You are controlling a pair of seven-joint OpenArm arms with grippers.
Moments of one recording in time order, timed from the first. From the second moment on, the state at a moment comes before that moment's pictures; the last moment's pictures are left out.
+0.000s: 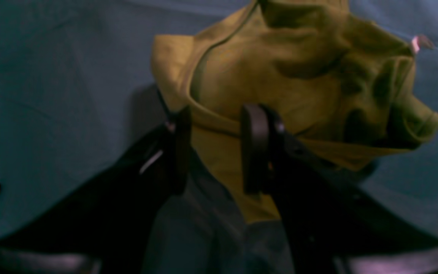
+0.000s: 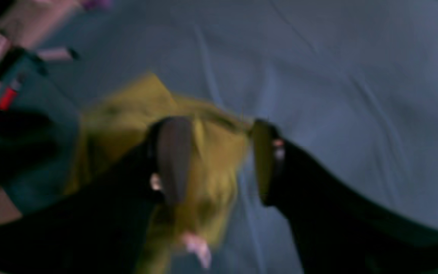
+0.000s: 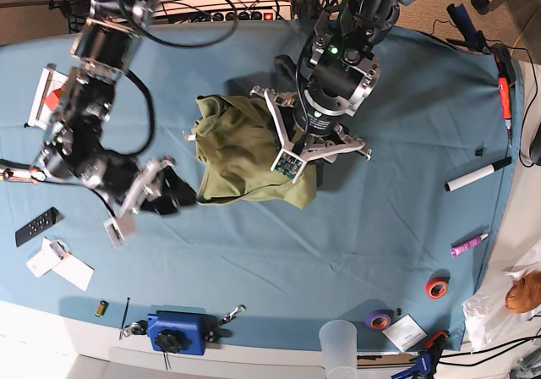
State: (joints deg) left arm 5.1 0.9 29.8 119.5 9.6 -1.8 64.2; right arm 11.2 15.1 19.9 94.1 52.4 39.8 -78.4
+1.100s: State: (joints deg) left arm 5.0 0.9 29.8 118.8 9.4 -1.8 62.8; right arm 15.3 18.7 24.4 52.3 81.1 39.8 -77.8
